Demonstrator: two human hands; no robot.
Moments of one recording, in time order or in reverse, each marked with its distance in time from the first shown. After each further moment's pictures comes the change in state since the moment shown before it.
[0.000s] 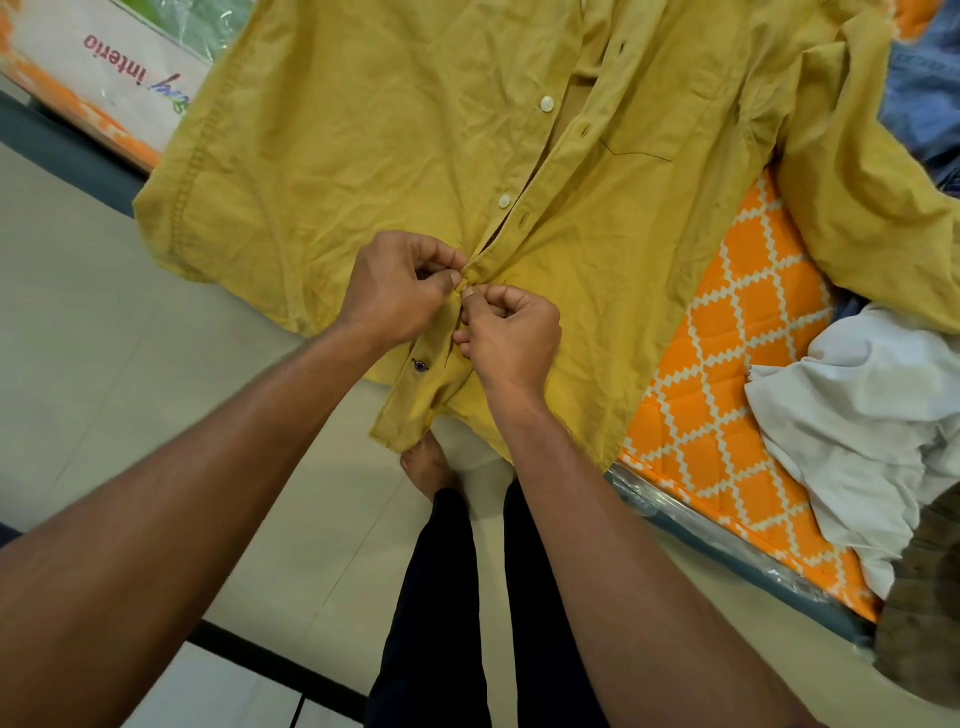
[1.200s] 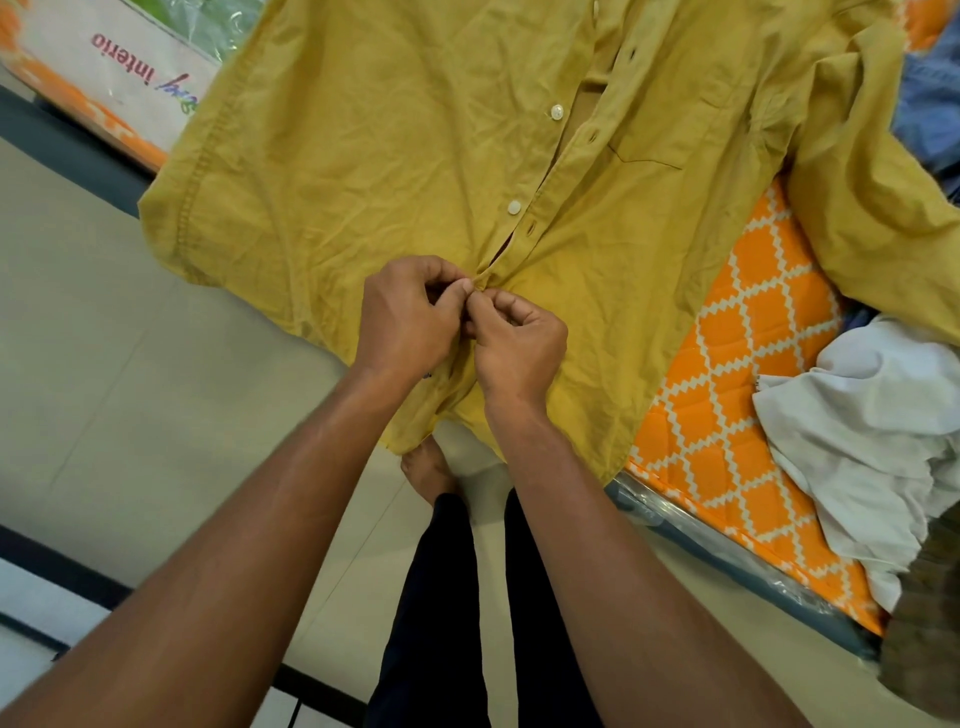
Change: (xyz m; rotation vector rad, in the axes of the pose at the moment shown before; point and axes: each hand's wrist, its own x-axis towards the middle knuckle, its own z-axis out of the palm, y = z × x) left_hand -0.023 0.003 0.010 0.014 0.152 0.028; right_hand 0.000 0.009 0.007 0.148 0.049 -0.031
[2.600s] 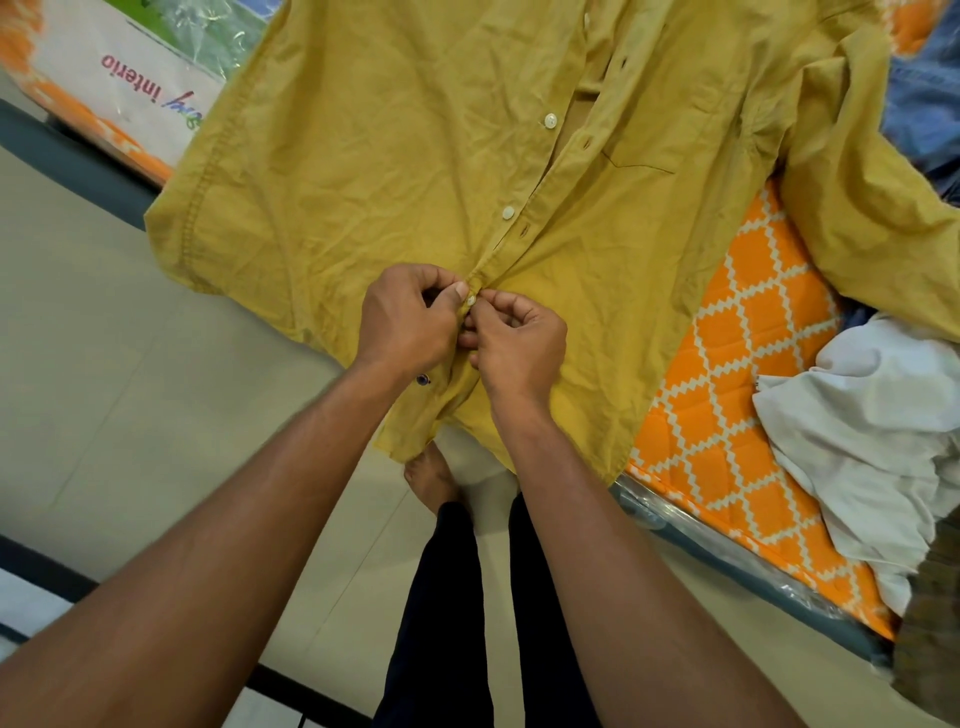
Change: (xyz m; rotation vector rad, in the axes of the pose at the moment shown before) left_hand 0.003 0.000 0.002 -0.037 -0.045 -0.106; right_hand 0.002 -0.003 -0.002 0.011 -0.028 0.048
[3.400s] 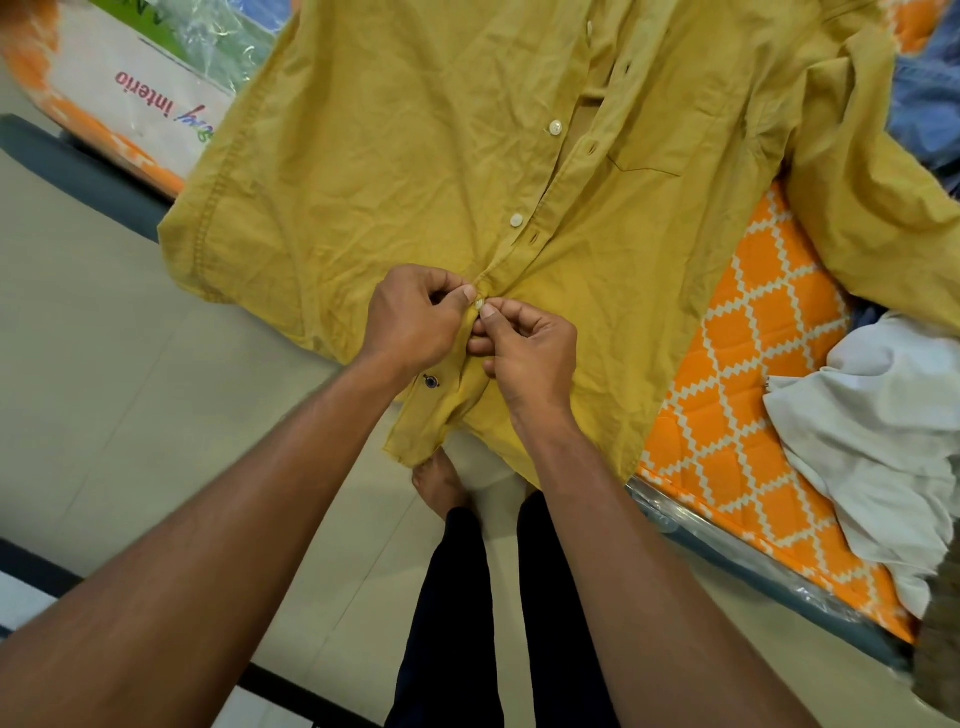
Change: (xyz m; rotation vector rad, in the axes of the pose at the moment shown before) left_hand 0.011 -0.003 -0.005 0.004 -0.058 -0.022; right_hand 0.001 -0.003 -0.012 -0.004 -0.107 0.053
